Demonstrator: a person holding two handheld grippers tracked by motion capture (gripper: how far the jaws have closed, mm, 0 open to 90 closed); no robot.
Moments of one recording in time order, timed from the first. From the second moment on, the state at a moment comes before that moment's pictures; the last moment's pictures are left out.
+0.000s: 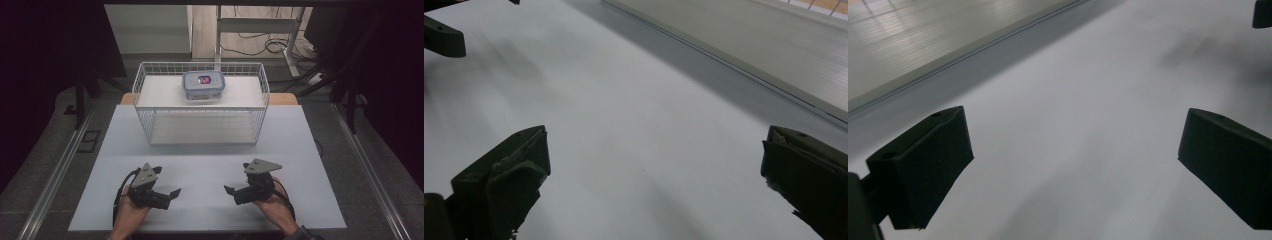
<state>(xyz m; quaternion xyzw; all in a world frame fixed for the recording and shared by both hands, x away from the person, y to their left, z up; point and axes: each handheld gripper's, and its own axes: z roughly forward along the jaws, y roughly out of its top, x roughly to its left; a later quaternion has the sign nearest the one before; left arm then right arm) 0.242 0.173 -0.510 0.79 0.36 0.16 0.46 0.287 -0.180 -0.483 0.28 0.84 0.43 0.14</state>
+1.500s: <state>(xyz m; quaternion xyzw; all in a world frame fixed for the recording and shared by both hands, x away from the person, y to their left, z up) 0.194 0.234 -0.532 0.79 0.43 0.20 0.40 0.254 -0.260 -0.499 0.35 0.83 0.40 0.18</state>
